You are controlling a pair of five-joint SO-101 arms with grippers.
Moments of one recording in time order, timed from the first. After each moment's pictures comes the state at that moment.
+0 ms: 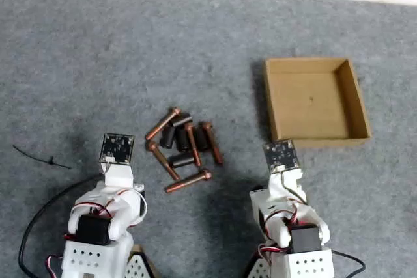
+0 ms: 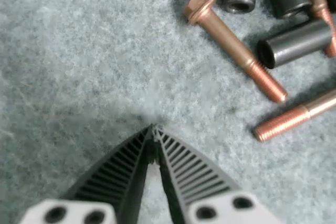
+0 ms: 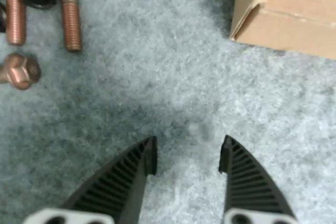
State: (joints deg) left arm 1.0 -102.7 96.0 75.1 8.1; right arm -11.0 -104.5 95.7 71.1 8.8
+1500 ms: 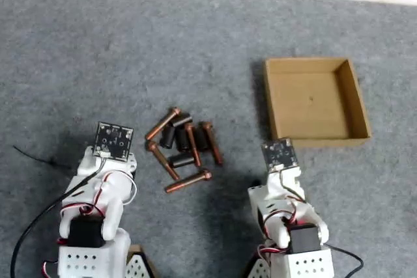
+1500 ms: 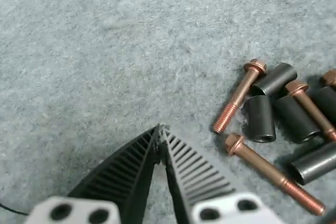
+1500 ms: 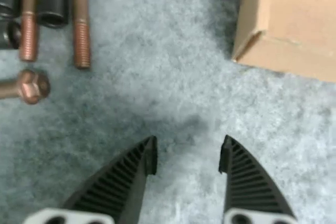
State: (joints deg) left arm -4.6 -102.7 90.9 53.1 -7.4; right arm -11.3 -104.5 95.7 67.6 9.7
